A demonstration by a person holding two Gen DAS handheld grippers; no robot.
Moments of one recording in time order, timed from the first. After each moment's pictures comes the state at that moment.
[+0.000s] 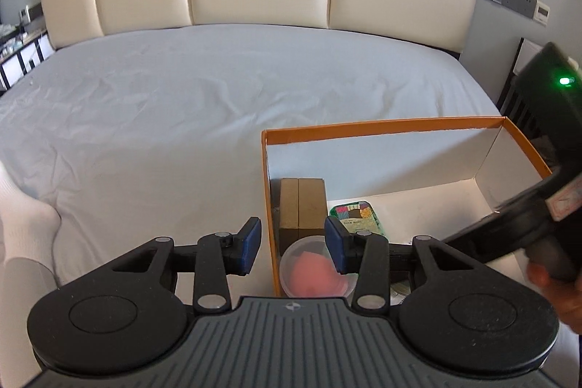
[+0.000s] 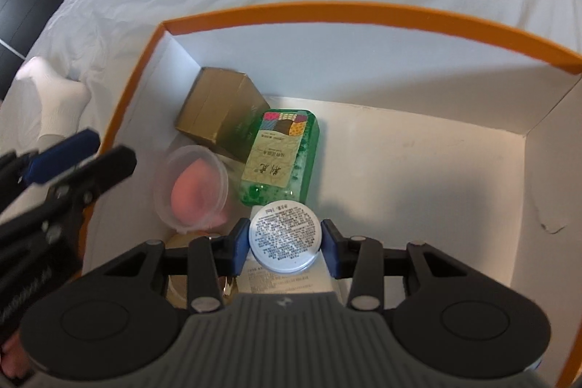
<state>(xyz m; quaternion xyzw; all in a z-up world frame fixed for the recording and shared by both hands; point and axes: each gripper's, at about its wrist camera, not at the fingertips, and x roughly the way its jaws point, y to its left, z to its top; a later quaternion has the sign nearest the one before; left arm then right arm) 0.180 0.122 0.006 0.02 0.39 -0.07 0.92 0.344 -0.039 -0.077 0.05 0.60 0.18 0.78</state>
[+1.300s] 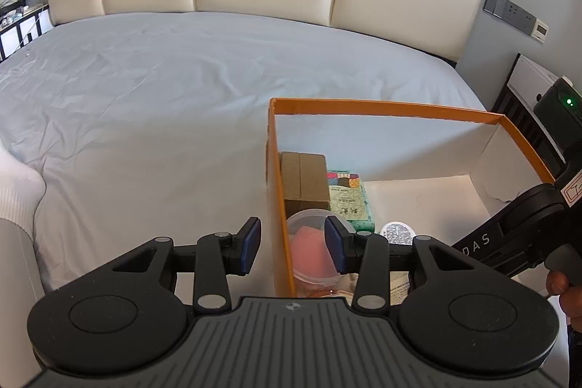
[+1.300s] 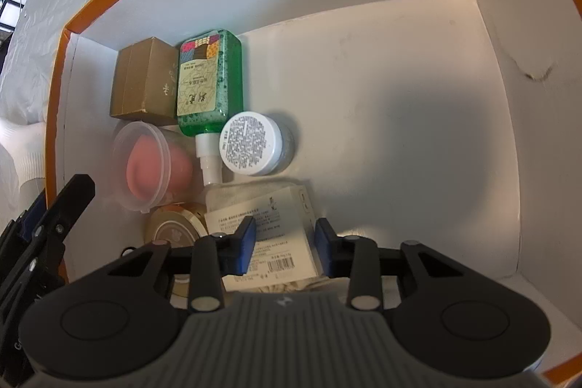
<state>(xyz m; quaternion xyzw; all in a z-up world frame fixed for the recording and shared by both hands) 0.162 0.142 -0.013 -0.02 0.39 -0.08 0.92 0.313 -0.079 -0.094 0.17 0.68 0.07 0.71</state>
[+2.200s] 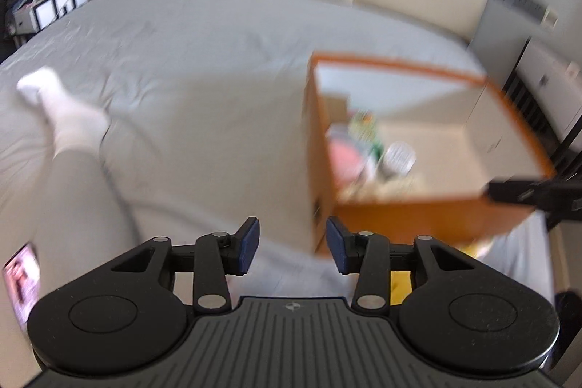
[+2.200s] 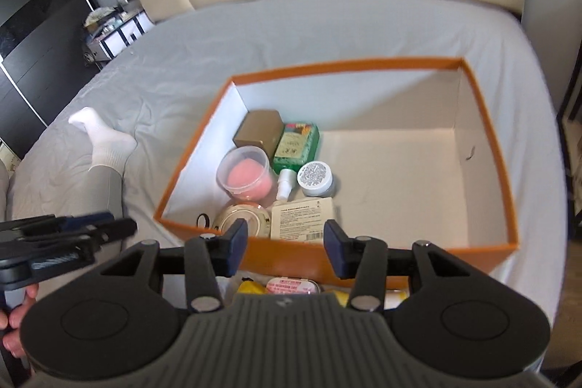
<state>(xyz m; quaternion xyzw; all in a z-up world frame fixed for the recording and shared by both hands) 0.068 0.171 0.016 -0.02 0.45 -0.02 0.89 0.153 -0.087 0.011 0.08 0.43 0.16 0.89</state>
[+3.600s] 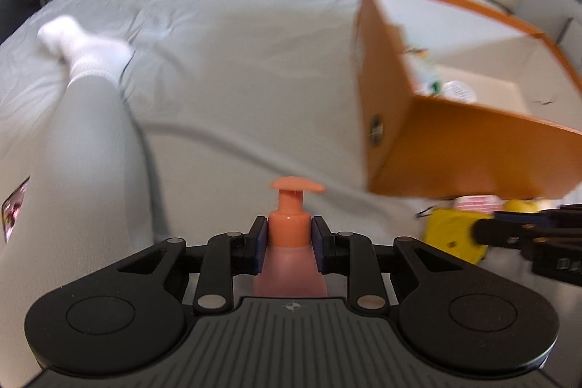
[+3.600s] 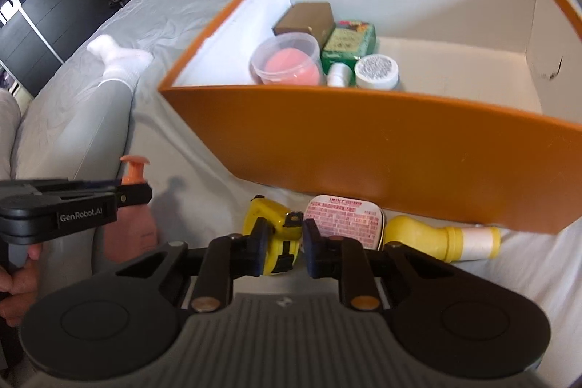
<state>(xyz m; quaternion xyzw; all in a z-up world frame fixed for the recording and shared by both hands) 0.057 0.174 -0.036 -0.03 0.48 0.02 0.88 0.147 -0.031 -0.083 0.05 0.49 0.22 0.84</state>
